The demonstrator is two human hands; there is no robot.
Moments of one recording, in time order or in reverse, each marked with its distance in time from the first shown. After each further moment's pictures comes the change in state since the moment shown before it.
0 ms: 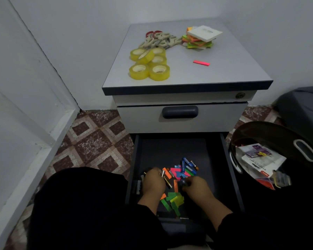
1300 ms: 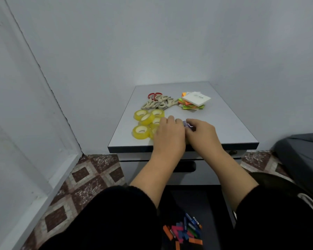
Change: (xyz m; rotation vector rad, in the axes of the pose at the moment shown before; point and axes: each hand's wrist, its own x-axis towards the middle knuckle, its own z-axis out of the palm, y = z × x) left_hand -0.020 0.224 -0.176 0.467 0.728 0.876; right_hand -0.022 -0.201 -0.222 0.157 0.636 -0.517
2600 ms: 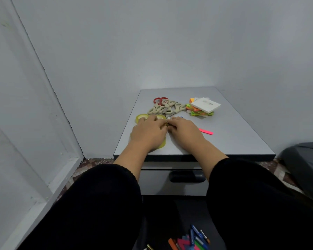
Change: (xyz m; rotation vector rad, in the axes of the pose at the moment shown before) left_hand 0.044 -0.096 0.013 -0.119 -0.296 -0.159; right_hand 0.067 -0.015 0.058 -0.317 -0.189 -0.339
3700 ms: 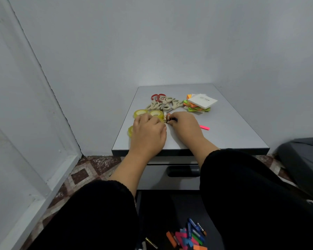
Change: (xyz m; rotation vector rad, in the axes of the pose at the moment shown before) left_hand -0.031 0.000 0.019 0.123 0.574 0.319; right_hand 0.005 0.005 0.004 0.050 0.159 0.135
